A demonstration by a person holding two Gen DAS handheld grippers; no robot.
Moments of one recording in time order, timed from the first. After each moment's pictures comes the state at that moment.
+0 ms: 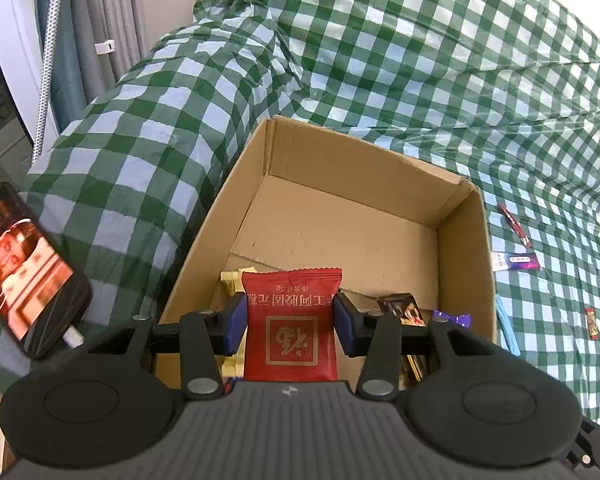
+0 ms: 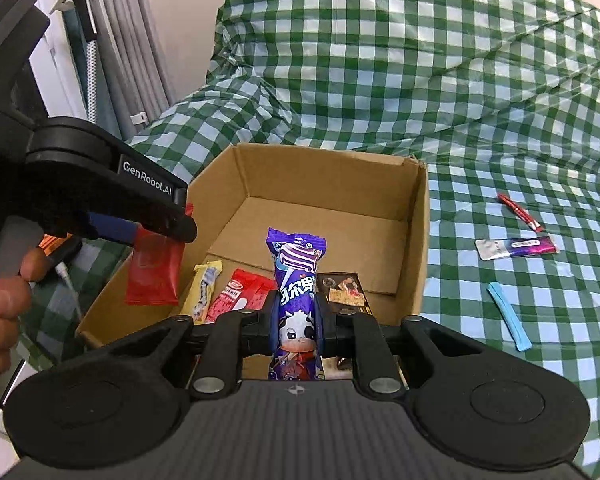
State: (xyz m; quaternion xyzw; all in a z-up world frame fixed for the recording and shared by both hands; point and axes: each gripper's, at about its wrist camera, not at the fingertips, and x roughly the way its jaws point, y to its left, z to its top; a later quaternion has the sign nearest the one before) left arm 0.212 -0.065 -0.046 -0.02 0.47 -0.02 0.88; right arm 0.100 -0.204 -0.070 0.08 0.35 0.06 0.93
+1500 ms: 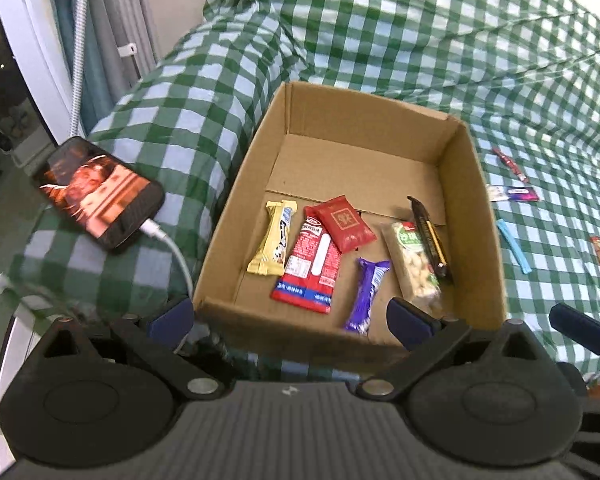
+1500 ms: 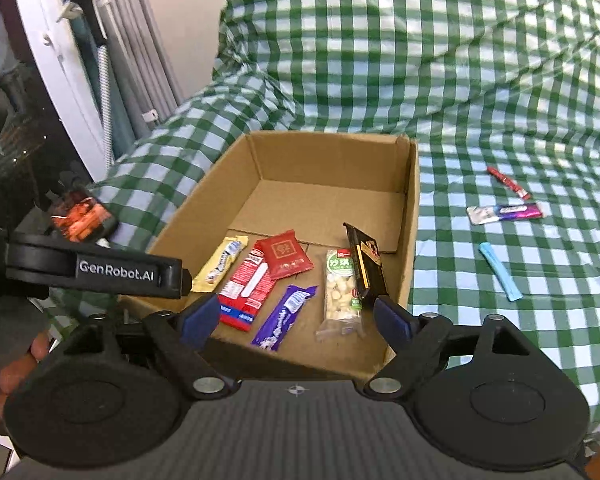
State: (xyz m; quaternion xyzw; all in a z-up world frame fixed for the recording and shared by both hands) left arm 0.086 -0.046 -0.035 0.03 0.46 -0.02 0.89; right arm 0.013 -0.206 -0.037 0.09 0.35 0.06 0.93
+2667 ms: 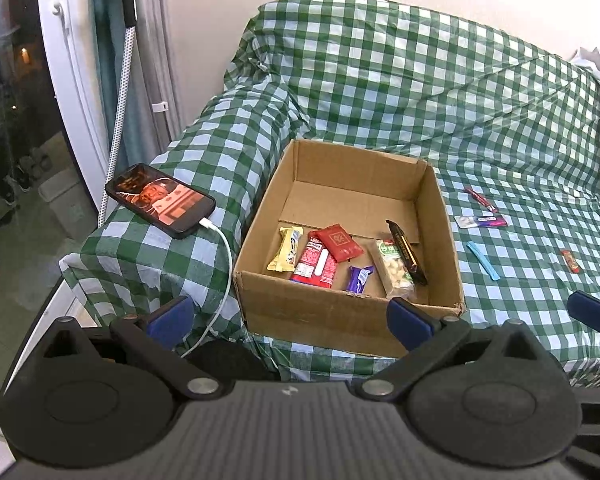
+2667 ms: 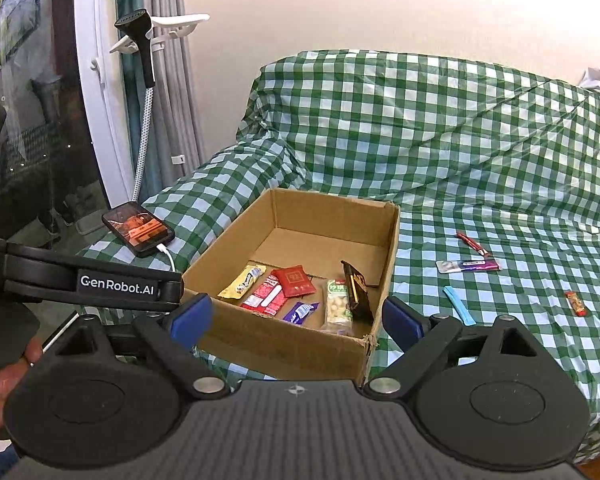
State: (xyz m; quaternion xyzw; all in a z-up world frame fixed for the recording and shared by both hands) left arm -0.041 -0.032 0.007 0.03 0.36 -0.02 0.93; right arm -0.112 -0.183 0.006 0.04 0.25 0.05 0.97
